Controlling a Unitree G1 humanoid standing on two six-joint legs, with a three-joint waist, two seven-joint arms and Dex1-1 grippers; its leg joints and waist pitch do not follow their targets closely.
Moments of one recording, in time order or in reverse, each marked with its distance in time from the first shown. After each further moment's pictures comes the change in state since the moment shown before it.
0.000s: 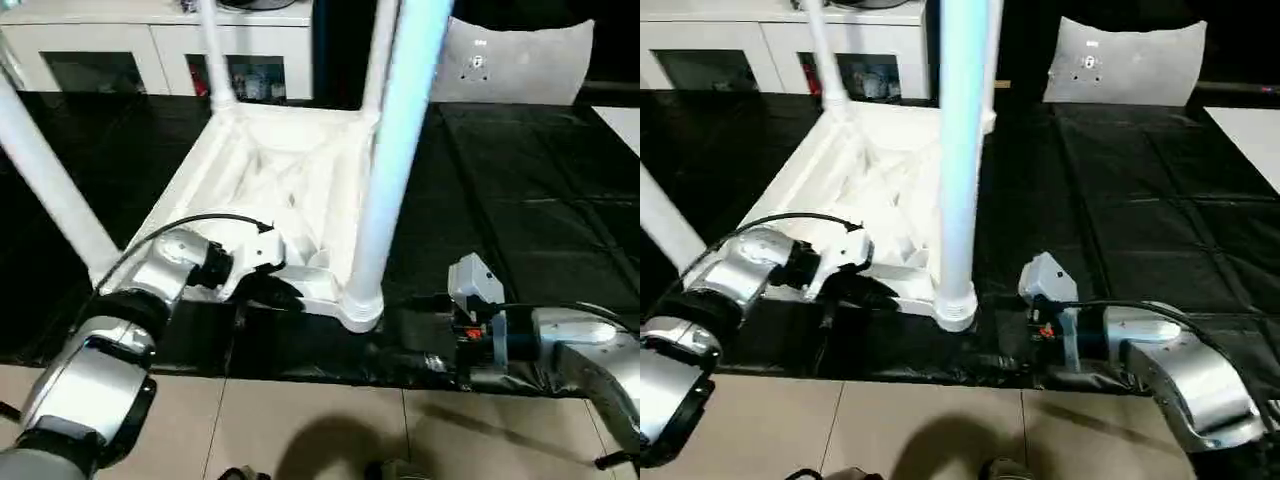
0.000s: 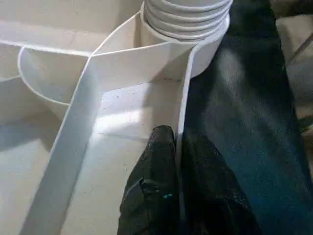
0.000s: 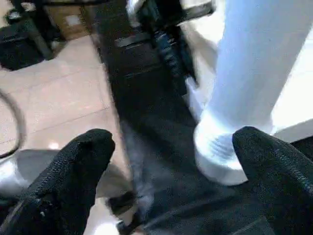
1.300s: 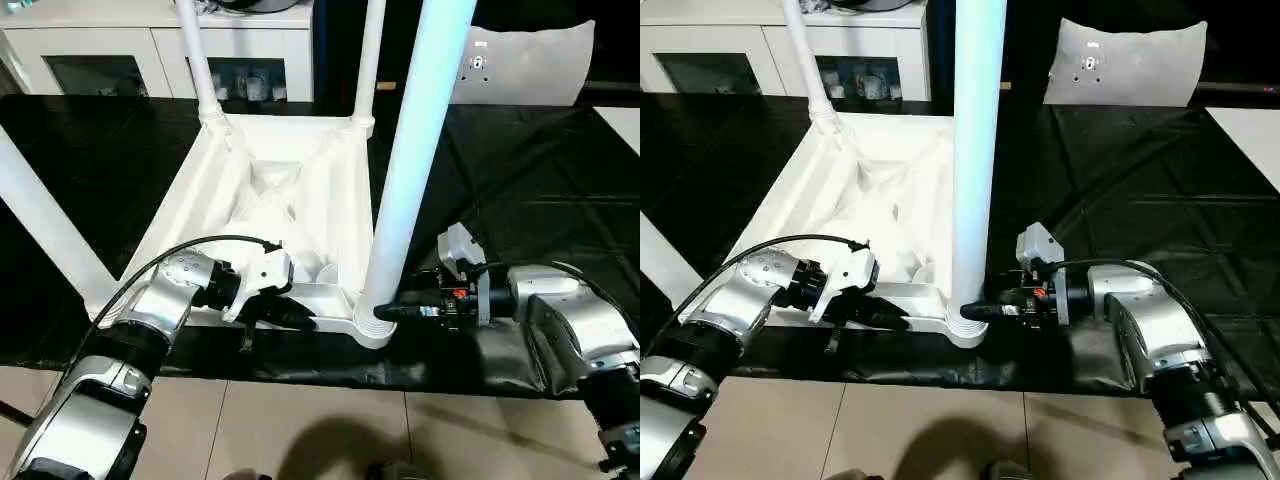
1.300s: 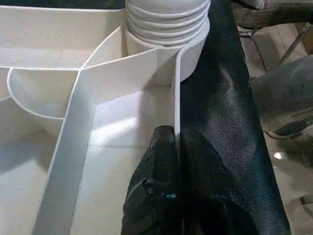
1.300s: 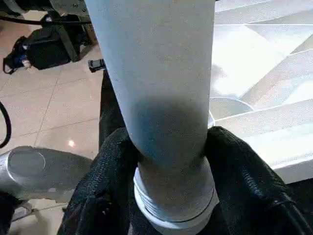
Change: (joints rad) left arm 0.178 0.013 0.010 -0.285 -0.016 0.031 -0.013; right arm -0.266 0.093 0.059 0.497 -0.072 -0.250 0.267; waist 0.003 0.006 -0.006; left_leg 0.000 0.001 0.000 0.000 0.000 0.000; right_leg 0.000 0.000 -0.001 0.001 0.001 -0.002
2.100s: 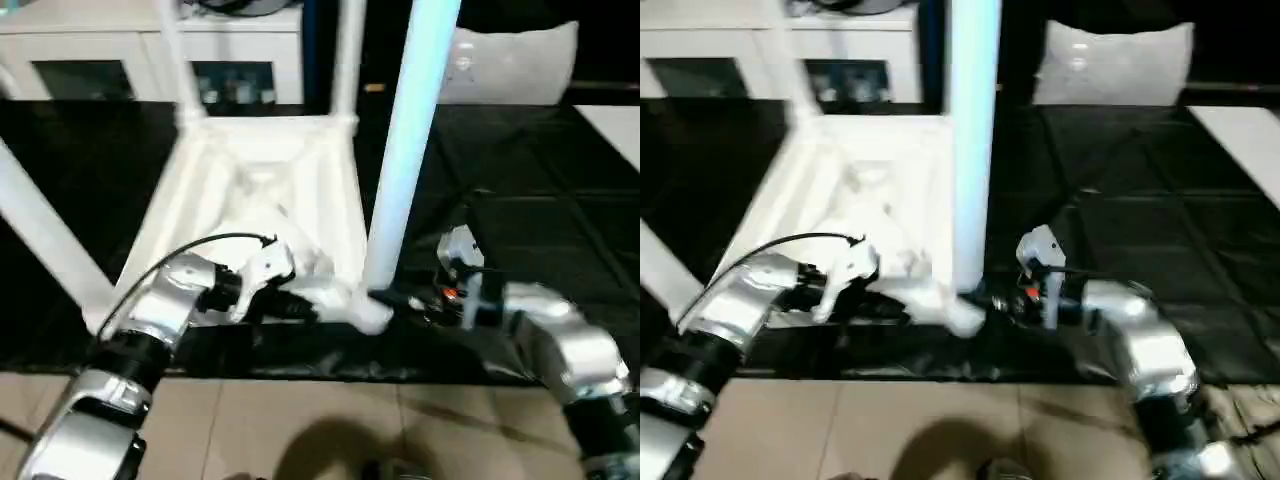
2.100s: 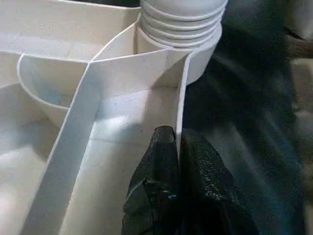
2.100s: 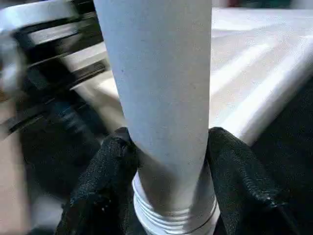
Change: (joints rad) left arm 0.068 -0.082 0.081 -0.185 0.015 0.344 0.288; right arm 0.124 0.250 -0.138 -0.100 -0.066 0.067 -0.480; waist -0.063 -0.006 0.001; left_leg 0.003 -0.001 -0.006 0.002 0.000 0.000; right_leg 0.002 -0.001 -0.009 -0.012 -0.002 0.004
